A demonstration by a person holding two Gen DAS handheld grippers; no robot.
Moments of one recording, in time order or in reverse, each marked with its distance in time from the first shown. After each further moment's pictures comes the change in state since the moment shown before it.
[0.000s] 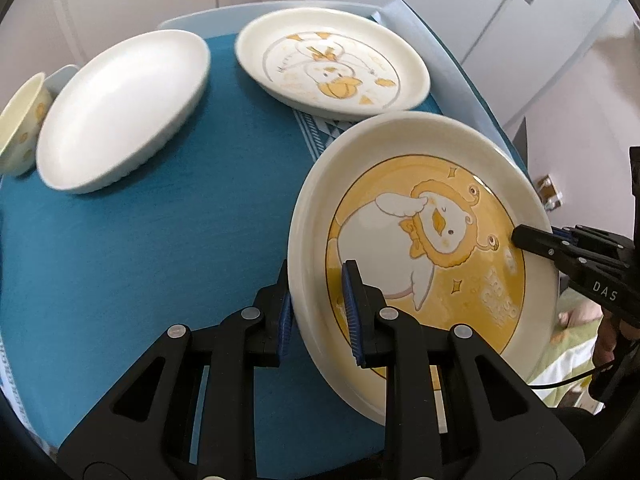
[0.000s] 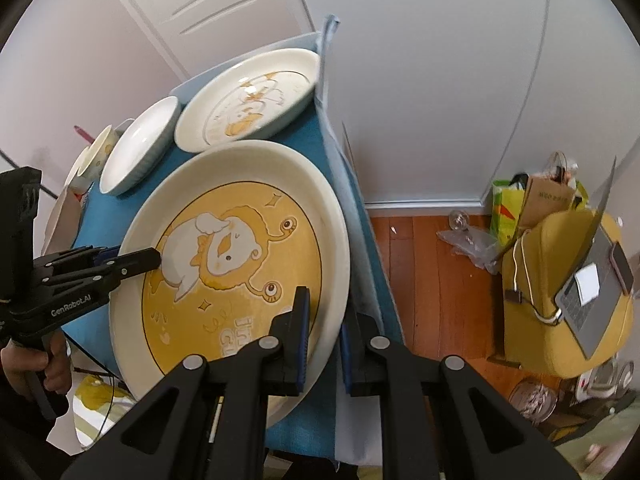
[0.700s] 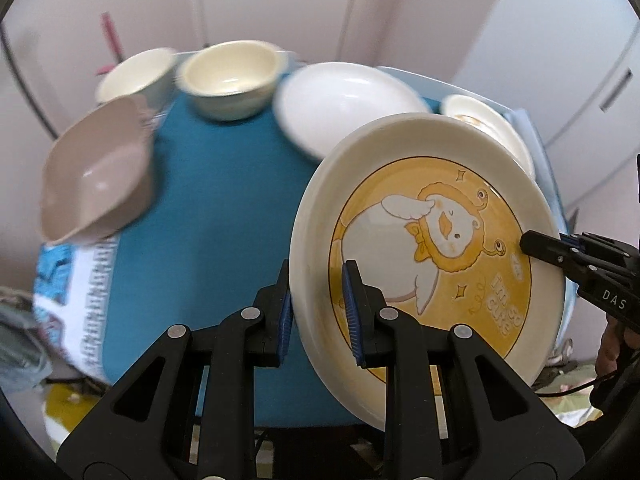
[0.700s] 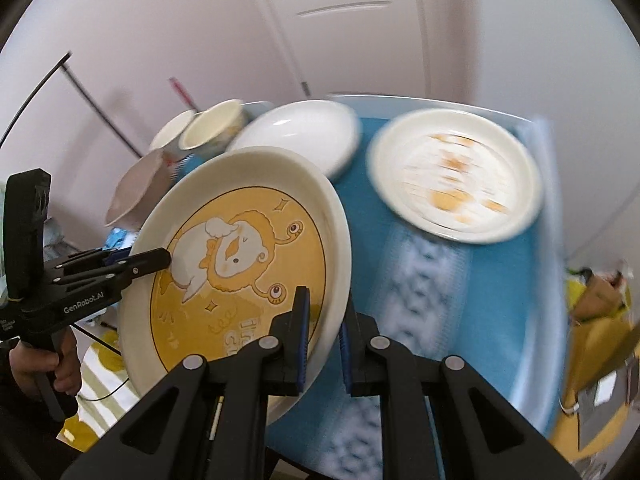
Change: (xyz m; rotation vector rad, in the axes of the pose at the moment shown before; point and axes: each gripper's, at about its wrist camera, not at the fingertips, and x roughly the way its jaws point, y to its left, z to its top) left arm -0.127 0.148 -0.060 -0.301 -0.118 0.191; right arm 0.013 0.166 0.048 -0.305 0.006 0.196
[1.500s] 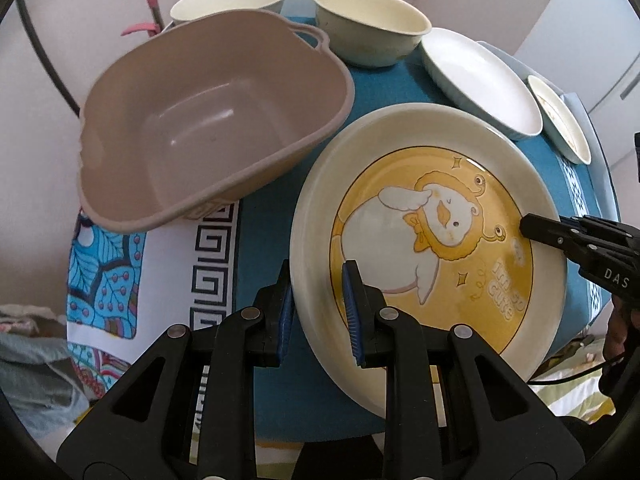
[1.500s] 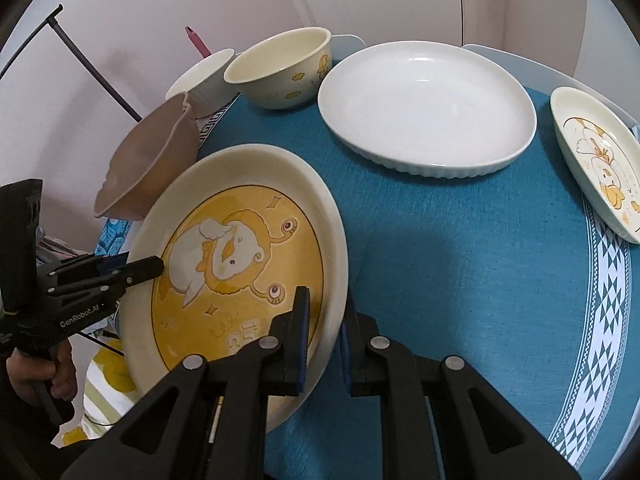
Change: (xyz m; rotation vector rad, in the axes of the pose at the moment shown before) left arm 0.034 0.153 -0.016 0.040 0.071 -0.009; right arm 0.115 0.111 0.007 0.037 0.070 -0.018
